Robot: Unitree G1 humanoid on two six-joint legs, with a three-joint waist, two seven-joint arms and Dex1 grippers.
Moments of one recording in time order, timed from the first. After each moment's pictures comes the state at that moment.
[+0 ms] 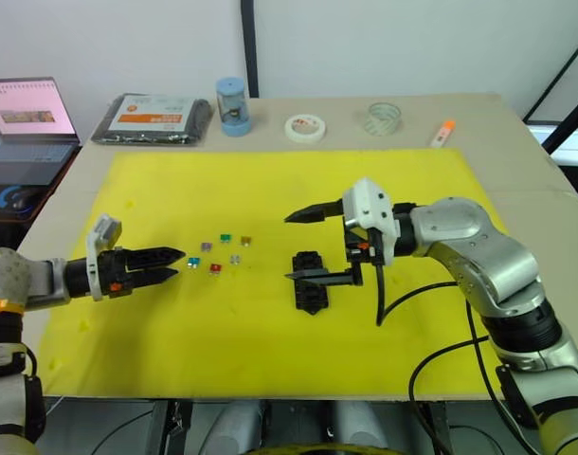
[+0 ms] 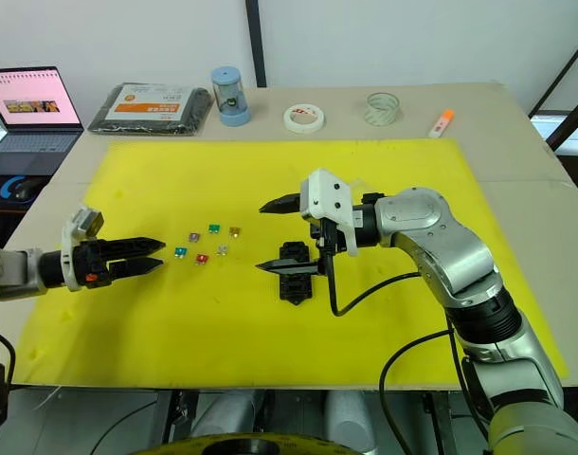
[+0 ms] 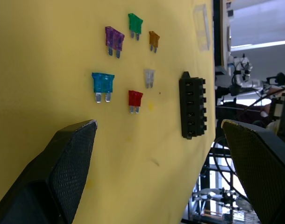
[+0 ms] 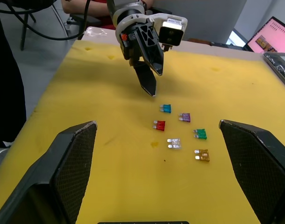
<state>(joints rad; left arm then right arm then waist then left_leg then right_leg) -0.48 0.89 0.21 0.43 -0.83 1.47 -1.08 -0.61 -0.65 0.23 -0.36 0.49 0.53 1.07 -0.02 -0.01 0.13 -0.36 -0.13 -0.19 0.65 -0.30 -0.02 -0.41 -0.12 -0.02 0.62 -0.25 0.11</state>
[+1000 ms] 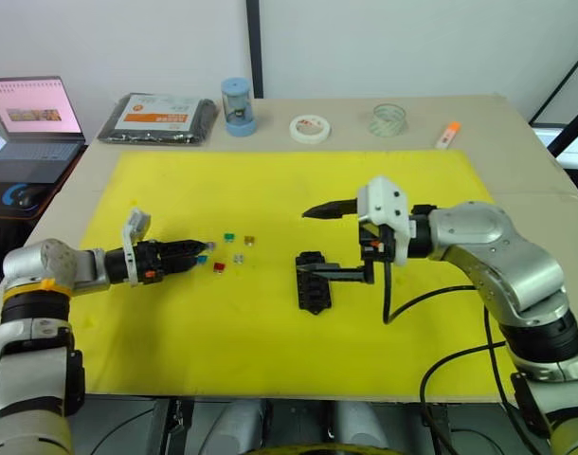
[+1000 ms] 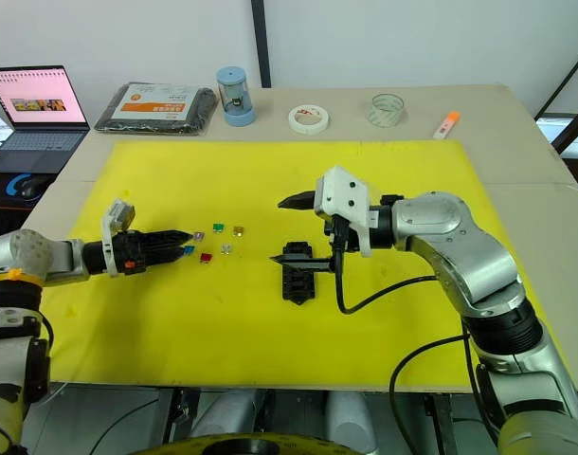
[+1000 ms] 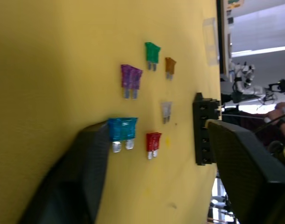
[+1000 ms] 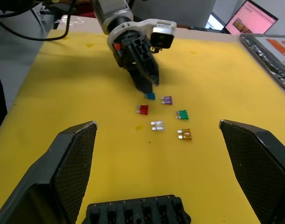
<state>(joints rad) -0.62 0.73 0.13 0.61 -0.68 1.34 -1.07 -0.55 -0.71 0.15 -0.43 0.50 0.61 1.00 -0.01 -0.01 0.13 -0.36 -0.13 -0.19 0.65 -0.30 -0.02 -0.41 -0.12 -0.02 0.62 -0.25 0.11</state>
